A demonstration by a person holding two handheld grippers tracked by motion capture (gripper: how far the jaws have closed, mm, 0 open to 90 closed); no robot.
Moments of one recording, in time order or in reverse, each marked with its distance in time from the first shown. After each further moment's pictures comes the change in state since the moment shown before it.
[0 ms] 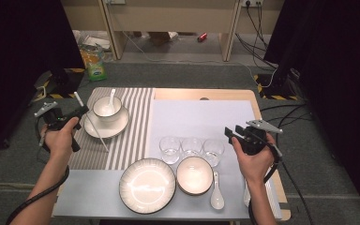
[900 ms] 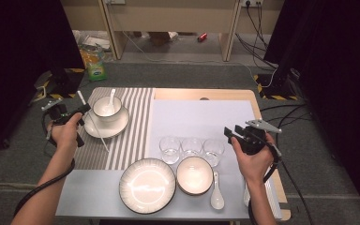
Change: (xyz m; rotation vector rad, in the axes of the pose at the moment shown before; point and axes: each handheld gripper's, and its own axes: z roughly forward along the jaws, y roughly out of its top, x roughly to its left) left arm 0.019 -0.004 0.034 0.042 0.075 -0.095; right arm 0.001 0.000 0.002 -0.001 0.004 -0.001
